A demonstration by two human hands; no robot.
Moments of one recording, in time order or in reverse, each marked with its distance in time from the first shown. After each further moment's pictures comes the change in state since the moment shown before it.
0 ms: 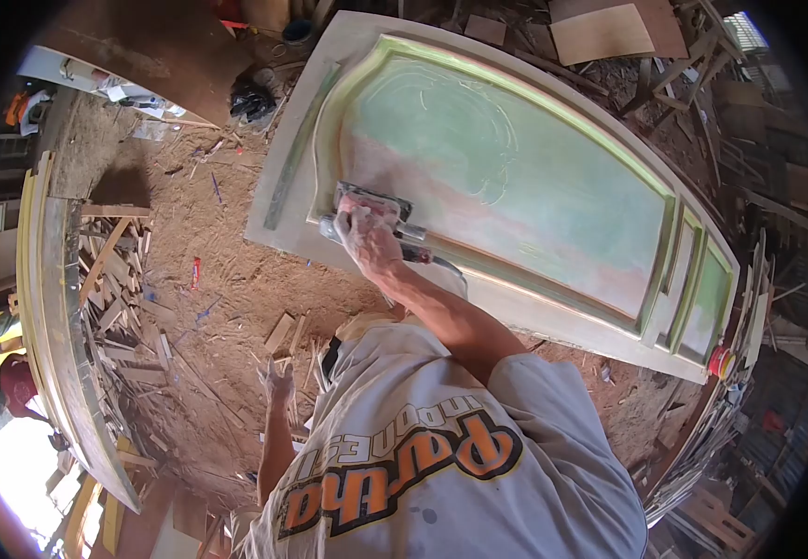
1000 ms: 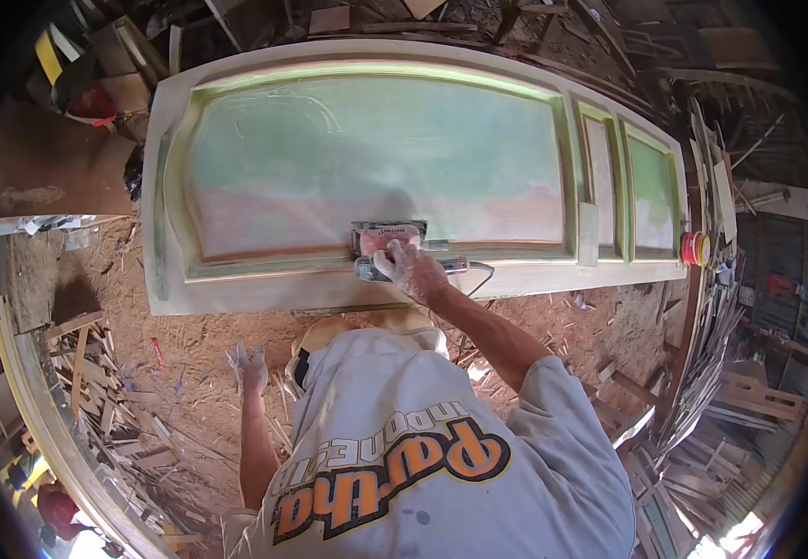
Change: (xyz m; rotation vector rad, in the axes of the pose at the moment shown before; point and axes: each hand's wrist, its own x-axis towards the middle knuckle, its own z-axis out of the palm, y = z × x) left_hand -0.013 0.229 0.073 0.108 -0.024 0.337; right_hand -0.327 0.261 -0.035 0.312 -0.248 0.223
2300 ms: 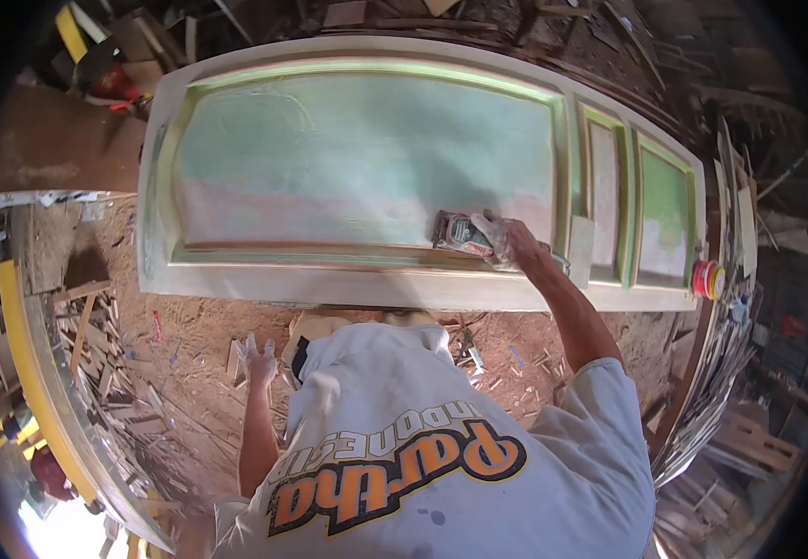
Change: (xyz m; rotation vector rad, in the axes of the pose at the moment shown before) left_hand -0.086 0.079 0.089 -0.028 0.028 -0.008; right_hand -0.111 0.288 -0.083 0.238 -0.212 0.070
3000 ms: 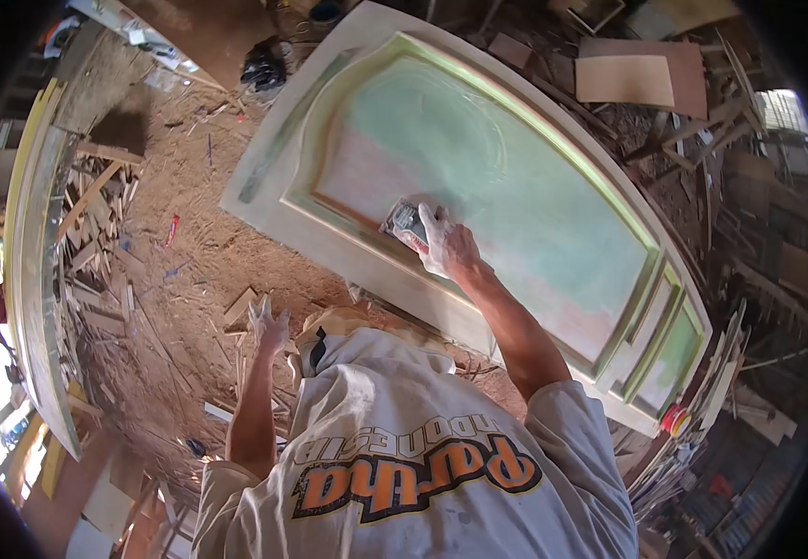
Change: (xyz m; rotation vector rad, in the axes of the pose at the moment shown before) left_hand 0.078 -0.136 -0.094 -0.126 0.067 -0.220; right_hand 0.320 -0.401 0.066 -0.141 -0.081 -0.110
